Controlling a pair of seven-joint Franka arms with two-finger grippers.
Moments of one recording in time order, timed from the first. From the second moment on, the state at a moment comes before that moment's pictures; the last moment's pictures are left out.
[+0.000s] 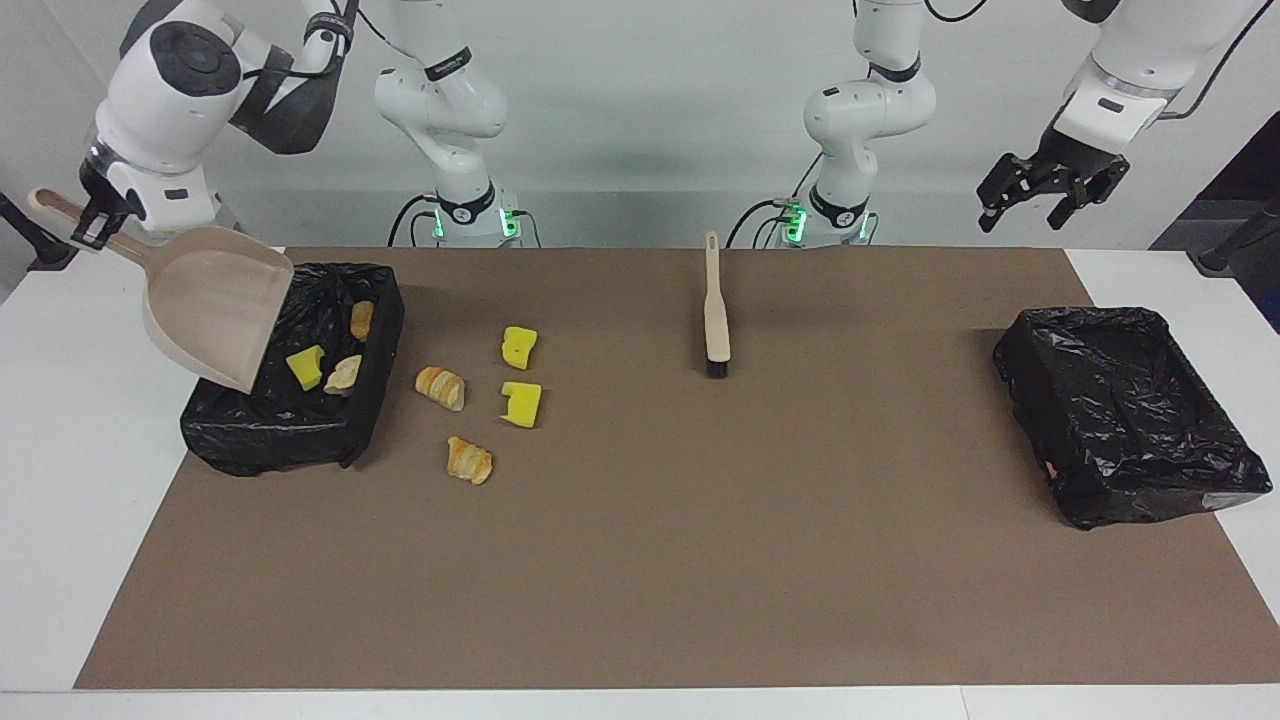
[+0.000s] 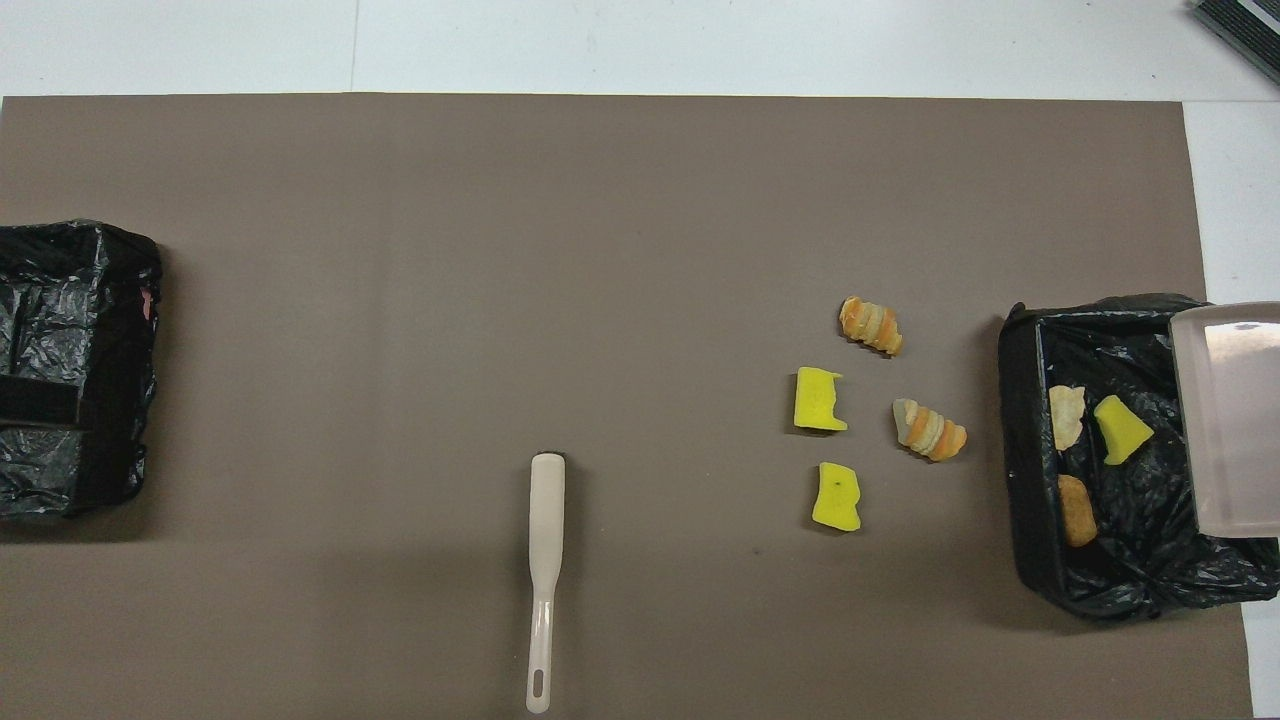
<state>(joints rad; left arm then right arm) 0.17 -0.20 -0.15 -1.73 -0.05 1.51 0.01 -0.27 -0.14 0.03 -1.90 -0.79 1.83 -1.58</state>
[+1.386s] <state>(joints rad) 0.18 -0.20 -0.15 -1.73 -0.05 1.51 0.01 0.23 0.20 0.08 -1.66 -0.14 1.83 0.06</state>
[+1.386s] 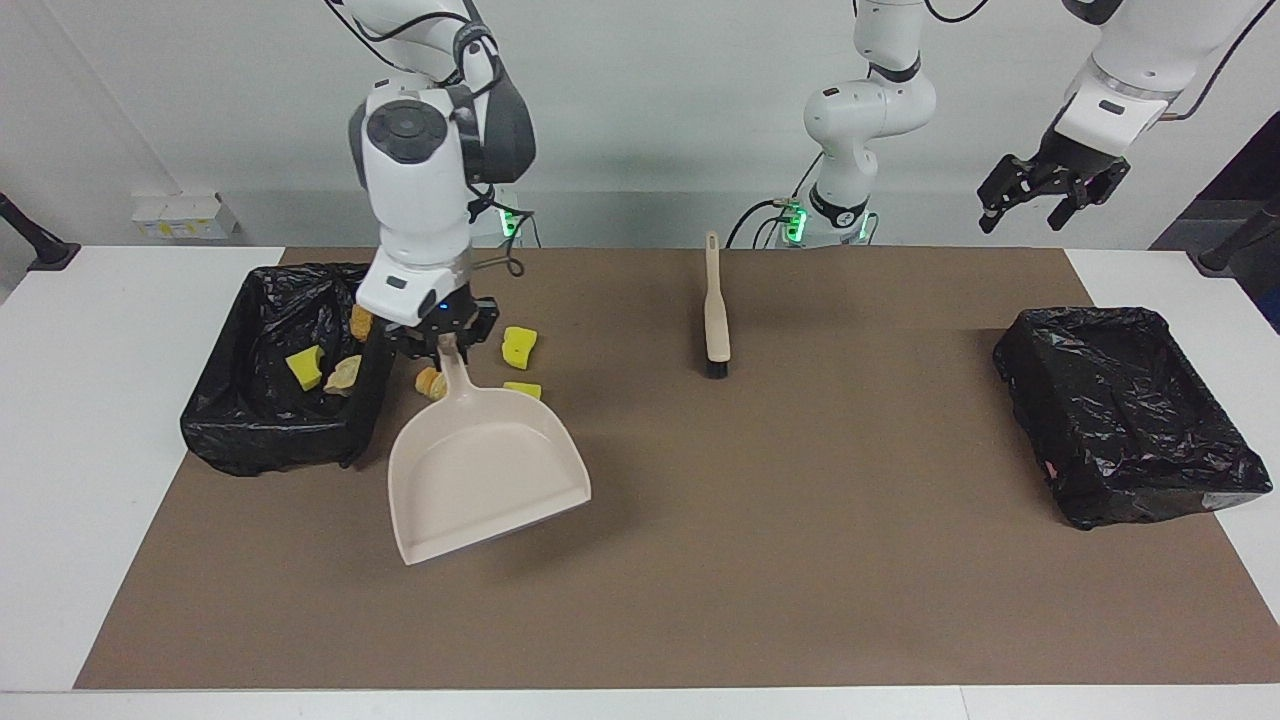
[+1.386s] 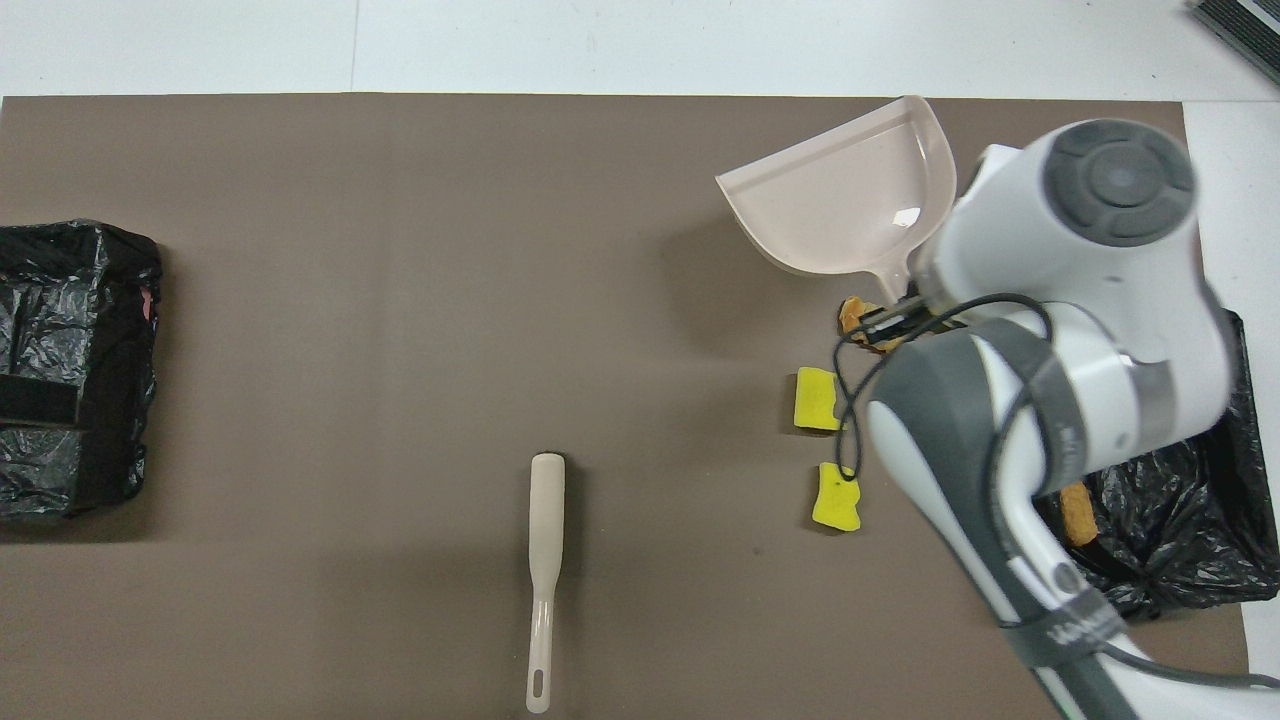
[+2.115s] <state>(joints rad) 0.18 -0.20 -0.15 -1.73 -0.05 1.51 0.01 0.52 0.64 0.14 -1.20 -0.08 1.85 0.68</state>
